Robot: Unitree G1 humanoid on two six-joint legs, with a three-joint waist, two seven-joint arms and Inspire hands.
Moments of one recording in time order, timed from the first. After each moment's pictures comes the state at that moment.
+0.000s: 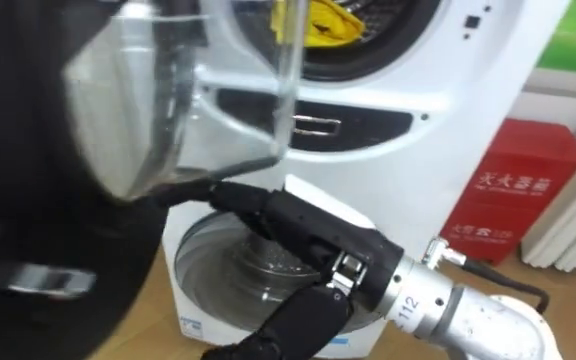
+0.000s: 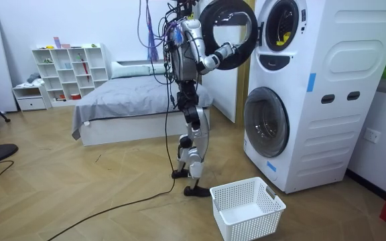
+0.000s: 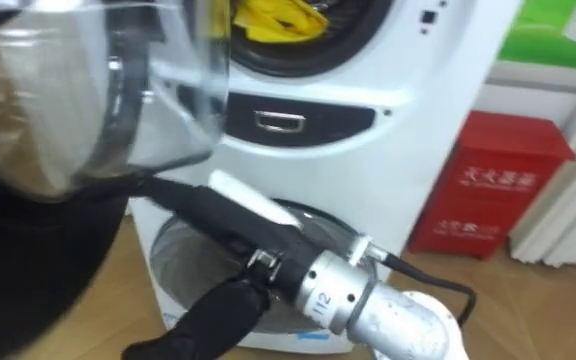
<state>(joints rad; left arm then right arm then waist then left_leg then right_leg) 0.11 0.27 -0.10 1.10 0.31 0.00 0.13 -0.16 -0.31 0.37 -0.48 0.12 0.12 0.54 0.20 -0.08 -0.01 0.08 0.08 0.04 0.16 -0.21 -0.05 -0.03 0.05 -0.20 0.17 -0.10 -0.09</state>
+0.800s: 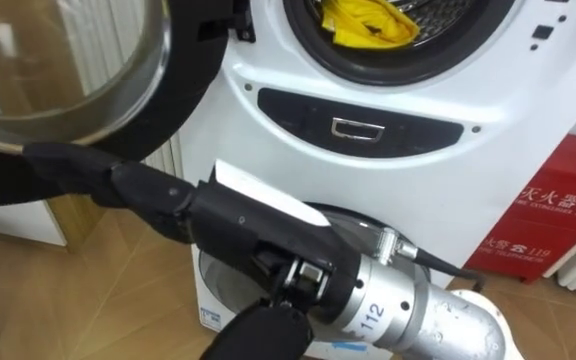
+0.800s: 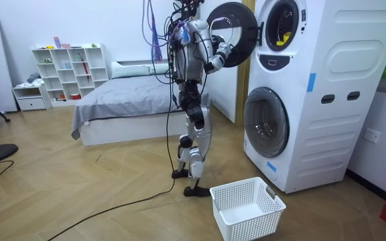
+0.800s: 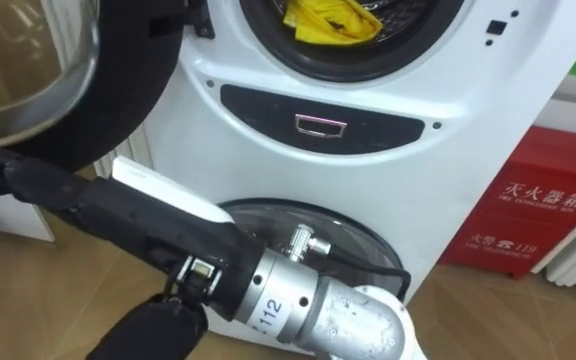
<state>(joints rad) 0.12 0.27 -0.09 1.07 0.24 0.00 0.19 -0.21 -0.24 0.45 -0.49 0.25 0.04 0.56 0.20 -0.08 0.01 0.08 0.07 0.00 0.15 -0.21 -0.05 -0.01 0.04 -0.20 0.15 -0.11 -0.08</state>
